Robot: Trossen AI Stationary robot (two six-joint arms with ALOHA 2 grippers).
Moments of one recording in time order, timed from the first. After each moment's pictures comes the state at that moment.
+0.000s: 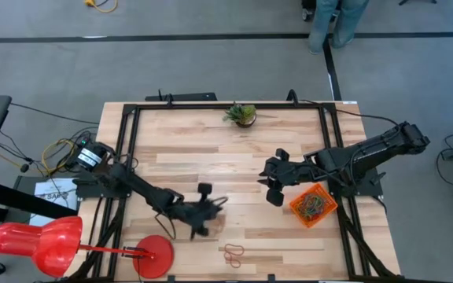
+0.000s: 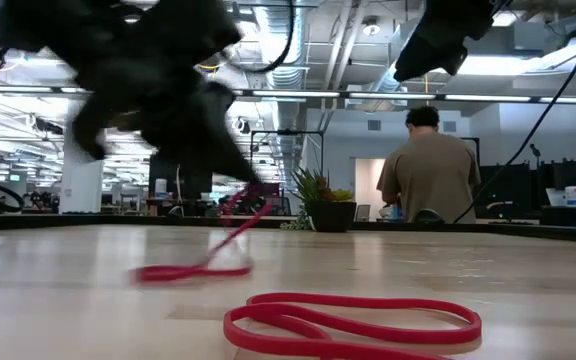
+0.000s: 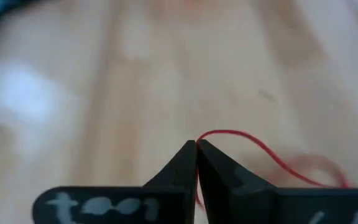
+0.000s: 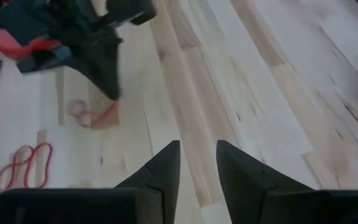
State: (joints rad) left arm -0.44 1.78 0.85 0.22 -0.50 -0.02; right arm 0.28 1.27 0.97 -0.52 0.29 0.39
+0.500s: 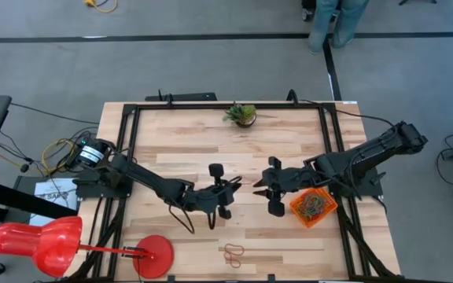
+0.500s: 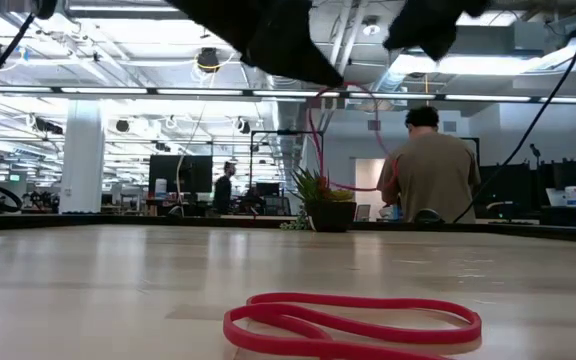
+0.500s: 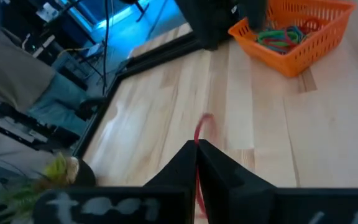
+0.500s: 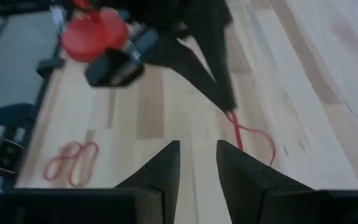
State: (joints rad) left arm -0.35 1.78 1.10 0.22 -0.72 0.22; right arm 0.34 1.30 0.97 -0.37 0.22 0.28
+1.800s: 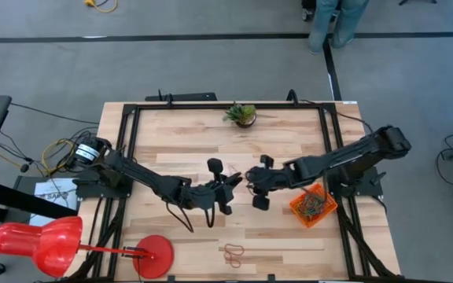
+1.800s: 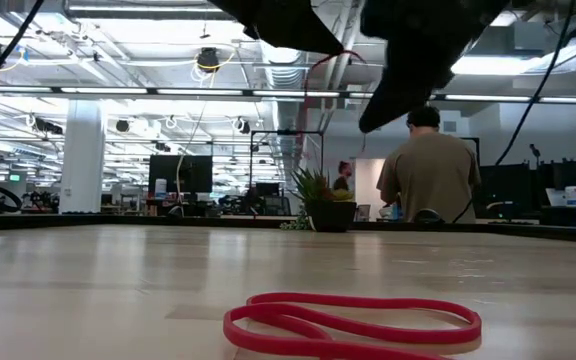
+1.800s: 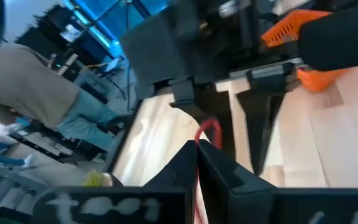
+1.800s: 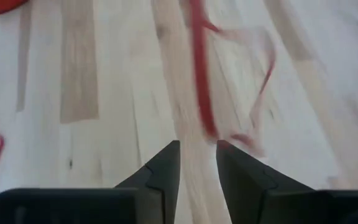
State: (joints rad) left arm -0.34 1.73 1.12 0.24 -0.77 0.35; right arm 0.24 1.50 0.97 -0.36 0.26 0.28
